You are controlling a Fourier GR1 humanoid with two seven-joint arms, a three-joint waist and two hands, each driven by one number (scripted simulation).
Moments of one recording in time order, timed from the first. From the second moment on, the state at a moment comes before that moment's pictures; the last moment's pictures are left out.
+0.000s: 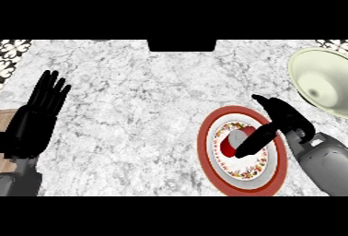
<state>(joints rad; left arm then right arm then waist) -0.12 0.36 0.01 -1.59 0.45 0.04 0.01 -0.49 -0.59 0.50 -1.61 -0.11 0.02 1.24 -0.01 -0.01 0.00</state>
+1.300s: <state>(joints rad) -0.13 0.32 0.04 -1.60 0.41 0.01 0.02 -0.41 -0.43 0.51 -1.45 0.08 0.01 1.14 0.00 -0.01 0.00</state>
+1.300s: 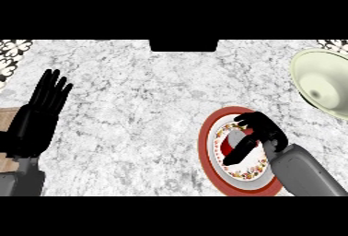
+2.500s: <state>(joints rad) -0.11 0.30 0.09 -1.58 0.40 0.00 0.02 -0.35 -0.84 0.65 -1.66 0.31 0.25 0.37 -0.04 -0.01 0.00</state>
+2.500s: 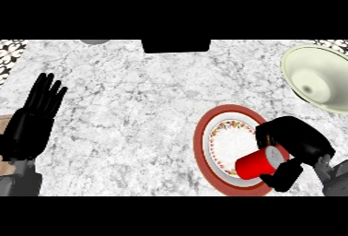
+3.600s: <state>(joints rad) -0.12 0.28 0.09 -1.59 0.38 -0.03 0.04 -0.18 -1.16 -0.06 -1.45 0.14 0.06 -0.06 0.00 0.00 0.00</state>
